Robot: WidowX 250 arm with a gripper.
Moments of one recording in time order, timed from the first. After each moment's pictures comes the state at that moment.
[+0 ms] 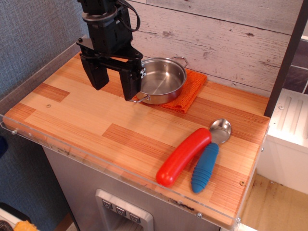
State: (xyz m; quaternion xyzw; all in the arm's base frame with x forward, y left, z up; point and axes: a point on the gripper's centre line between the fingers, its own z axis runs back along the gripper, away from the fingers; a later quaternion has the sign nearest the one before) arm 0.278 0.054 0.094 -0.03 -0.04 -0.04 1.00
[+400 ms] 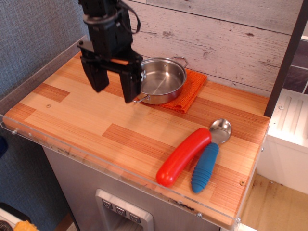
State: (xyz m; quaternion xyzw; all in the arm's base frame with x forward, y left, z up) arm 0.275 0.051 0.086 -0.04 -0.03 -0.04 1.00
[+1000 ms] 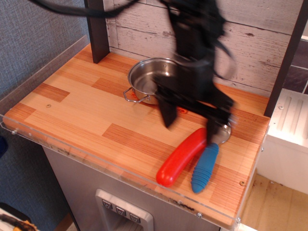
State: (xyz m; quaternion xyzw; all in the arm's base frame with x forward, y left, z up) arm 0.264 -0.085 0.079 -0.03 -0.05 -0.07 1.00
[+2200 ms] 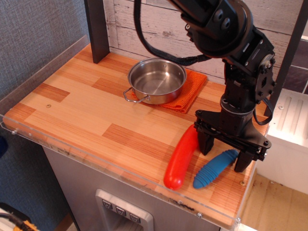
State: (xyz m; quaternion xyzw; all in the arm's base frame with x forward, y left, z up) arm 0.291 -0.118 0.004 0.00 -0.02 -0.08 1.00
